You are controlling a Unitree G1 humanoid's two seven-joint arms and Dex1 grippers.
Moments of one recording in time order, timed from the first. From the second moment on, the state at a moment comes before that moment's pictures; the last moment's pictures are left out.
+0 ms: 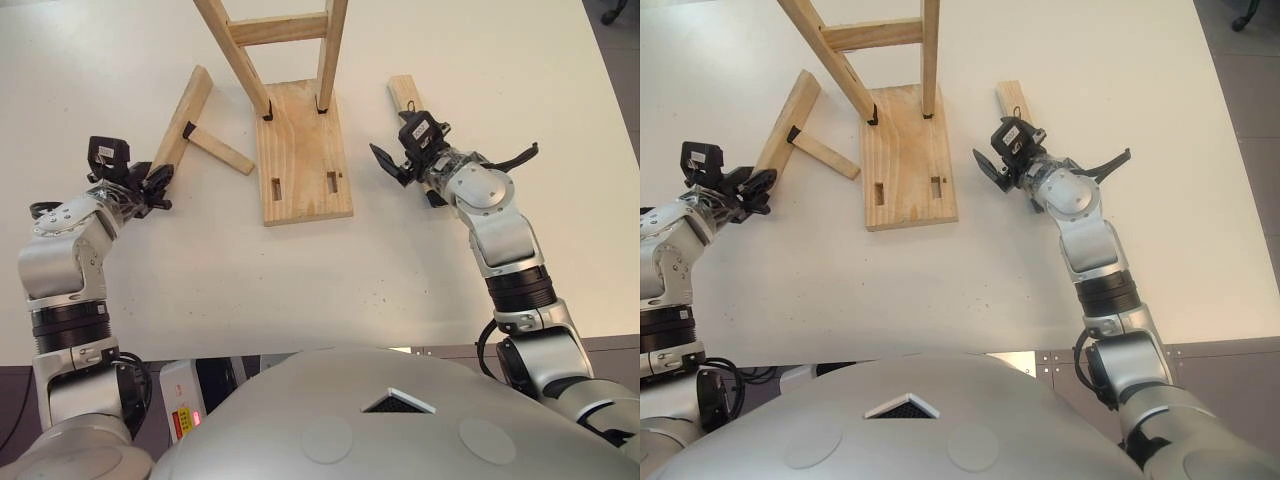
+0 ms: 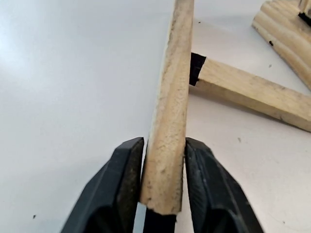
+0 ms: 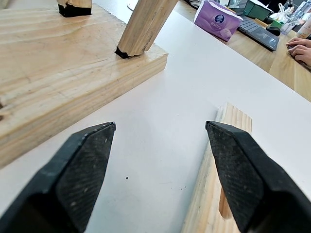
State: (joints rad) left arm 0.00 0.60 0.26 0.02 -0.31 0.71 -0.49; right arm -0.21 -0.32 0.27 0.04 -0.09 0.27 0.44
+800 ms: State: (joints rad) left arm -0.09 0.48 0.80 -0.08 -1.20 0.96 -0.50; right arm -0.43 -0.20 -0.08 -0.23 0.73 0.68 0.58
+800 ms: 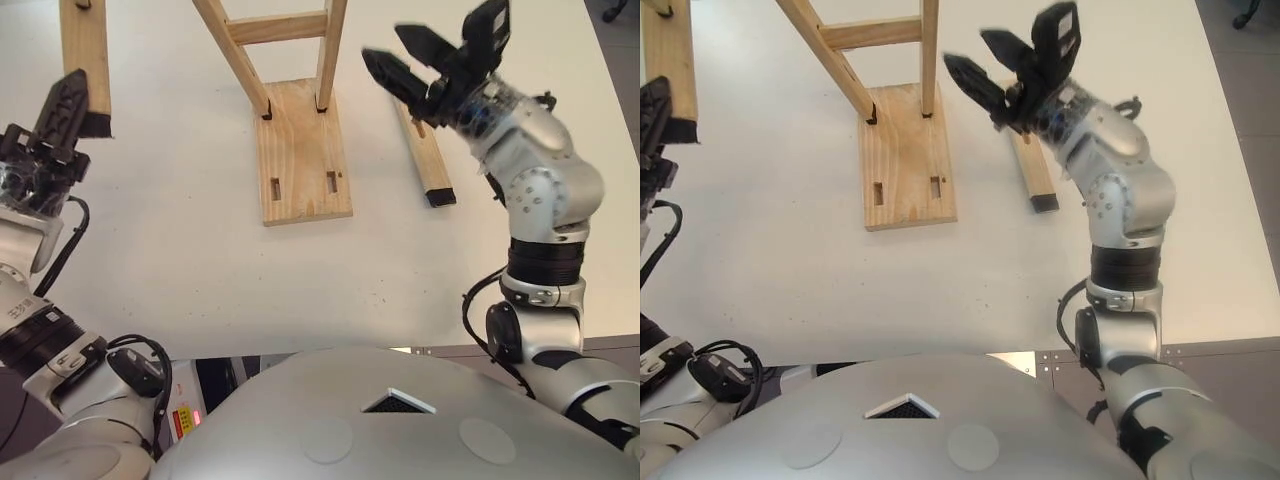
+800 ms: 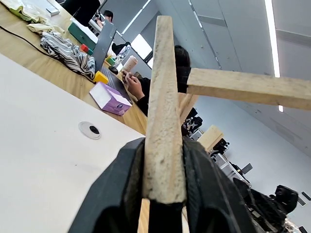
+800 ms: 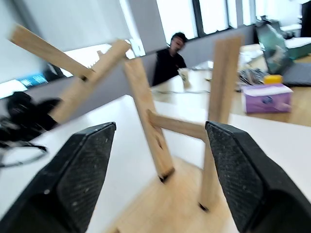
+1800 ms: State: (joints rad) left arm -0.21 0.43 0.31 -0.45 -1.43 0.84 -0.28; right arm -0.73 -0.05 -0.06 -0.37 1.52 0.75 0.26
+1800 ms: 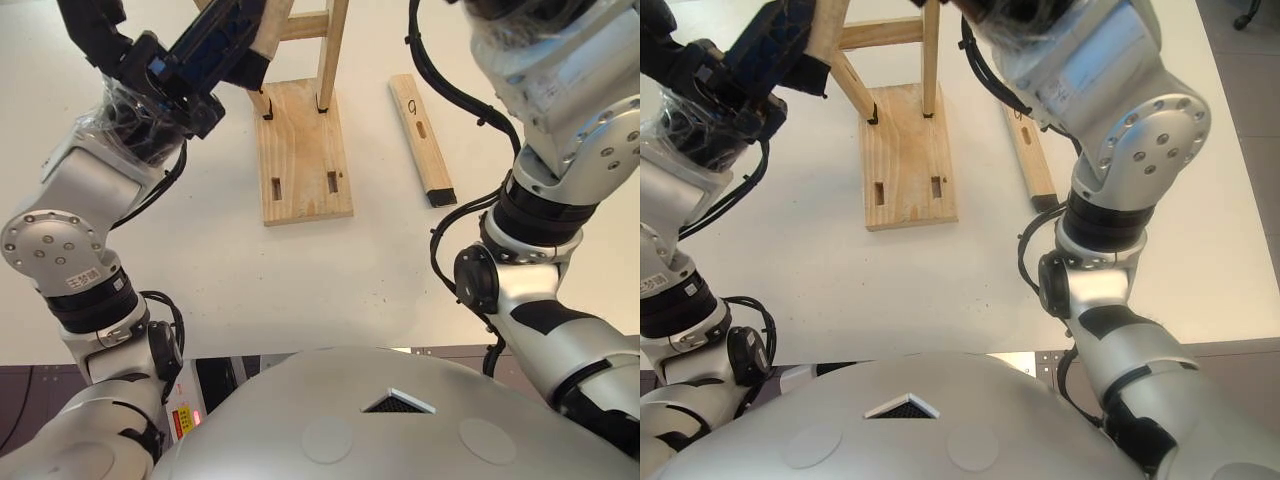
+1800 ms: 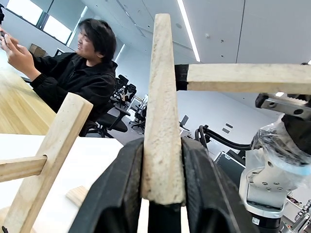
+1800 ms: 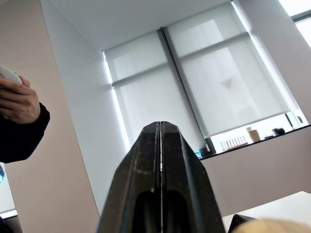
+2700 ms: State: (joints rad) left arm -0.12 0.48 0.25 -0.48 -1.46 0.79 -0.37; right arm -0.76 -0.18 -0.10 -0.39 1.80 0.74 0.06
